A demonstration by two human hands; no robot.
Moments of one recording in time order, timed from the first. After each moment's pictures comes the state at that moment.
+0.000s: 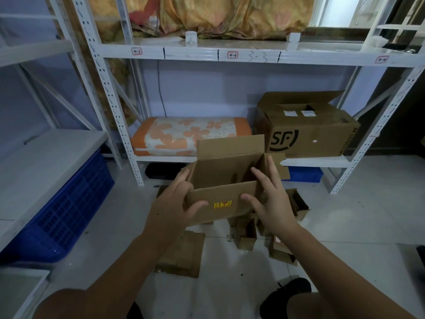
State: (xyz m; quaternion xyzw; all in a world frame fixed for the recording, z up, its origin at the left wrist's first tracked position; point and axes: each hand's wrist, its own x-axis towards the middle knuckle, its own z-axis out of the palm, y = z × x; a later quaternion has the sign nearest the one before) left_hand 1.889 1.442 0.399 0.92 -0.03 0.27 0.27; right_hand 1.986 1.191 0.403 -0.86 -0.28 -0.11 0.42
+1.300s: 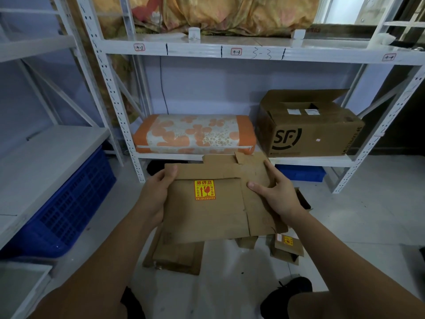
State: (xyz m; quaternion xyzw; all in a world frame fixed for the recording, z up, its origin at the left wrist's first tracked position) left_hand 1.906 1.467 0.425 0.58 0.20 0.11 0.78; right_hand 2.024 1.187 0.405 -0.81 -0.12 0.06 0.57
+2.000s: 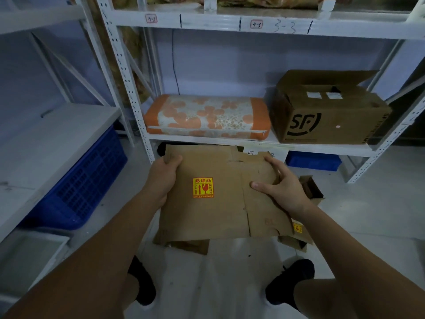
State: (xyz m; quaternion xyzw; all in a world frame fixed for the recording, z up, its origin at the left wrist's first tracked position) left_hand 1.917 1.496 0.396 0.66 0.30 0.13 0.67; right_hand 2.016 1.199 0.378 -0.80 -0.17 0.12 0.56
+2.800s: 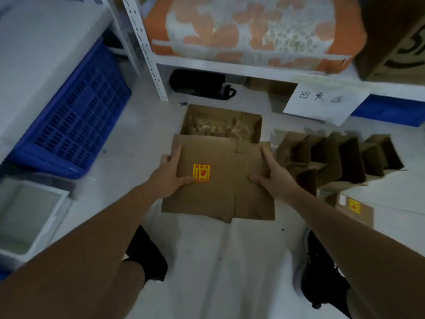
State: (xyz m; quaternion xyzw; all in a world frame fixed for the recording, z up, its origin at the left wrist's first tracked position) left_hand 1.982 1.642 0.129 0.87 0.27 -0.18 0.37; right_hand 2.119 1.353 0.129 -0.86 -0.15 0.32 0.36
